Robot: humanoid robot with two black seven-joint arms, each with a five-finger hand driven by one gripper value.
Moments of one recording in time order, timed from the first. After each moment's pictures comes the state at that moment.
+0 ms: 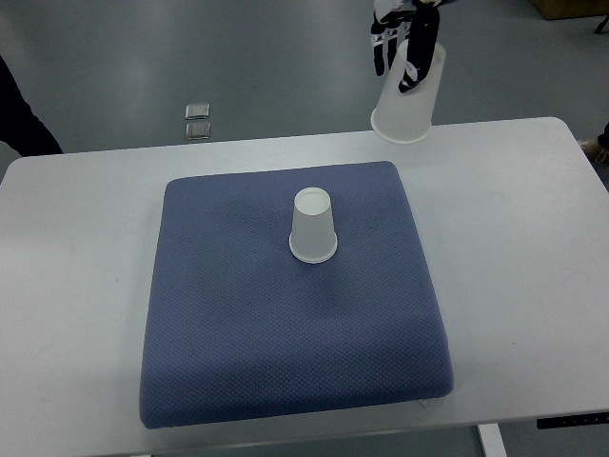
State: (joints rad) left arm -0.07 0.00 -0.04 -0.30 0.09 -0.08 0.08; right arm 2.32 -0.11 -1.08 1.10 -0.21 0.48 -0.01
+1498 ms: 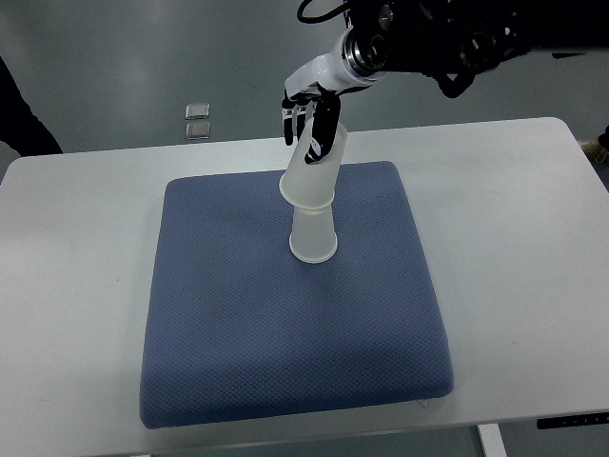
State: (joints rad) left arm -0.07 0.00 -0.04 -0.30 0.09 -0.08 0.08; right arm 2.16 0.00 -0.97 1.10 -0.07 0.32 -0.01
